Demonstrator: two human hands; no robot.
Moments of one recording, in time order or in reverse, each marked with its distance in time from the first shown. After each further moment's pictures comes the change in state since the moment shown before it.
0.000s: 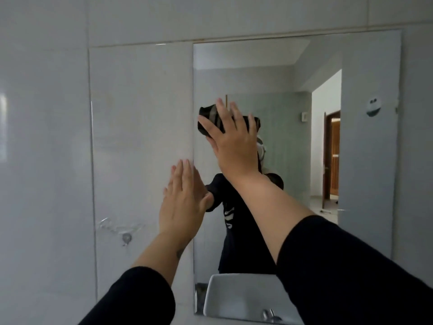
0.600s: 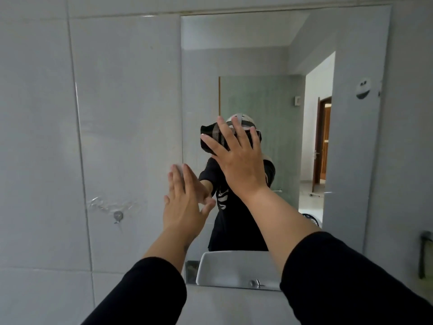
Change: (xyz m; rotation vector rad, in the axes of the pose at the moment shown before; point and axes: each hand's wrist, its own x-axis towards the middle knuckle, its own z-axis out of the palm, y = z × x) left_hand -0.041 0.011 0.029 0.013 -0.179 -0.093; right_hand -0.077 0.018 -0.023 -0.066 -0.180 -0.063
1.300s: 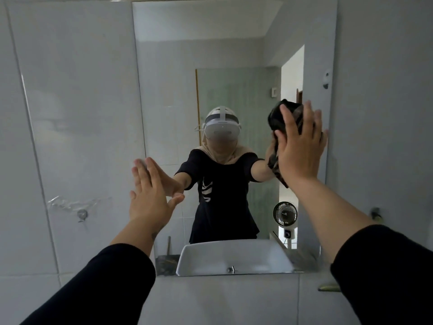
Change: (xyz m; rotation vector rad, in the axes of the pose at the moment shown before) left_hand 0.002 0.006 0.006 0.074 -0.014 -0.051; right_hand -0.064 0.146 -0.037 0.032 -0.023 0.585
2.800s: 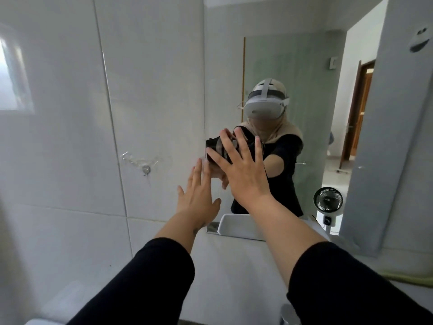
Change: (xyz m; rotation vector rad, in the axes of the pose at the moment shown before) left_hand -0.067 -0.032 0.004 -0.005 -0.288 -0.012; right_hand -0.139 -0.159 0.035 -0.062 -0.402 -0.667
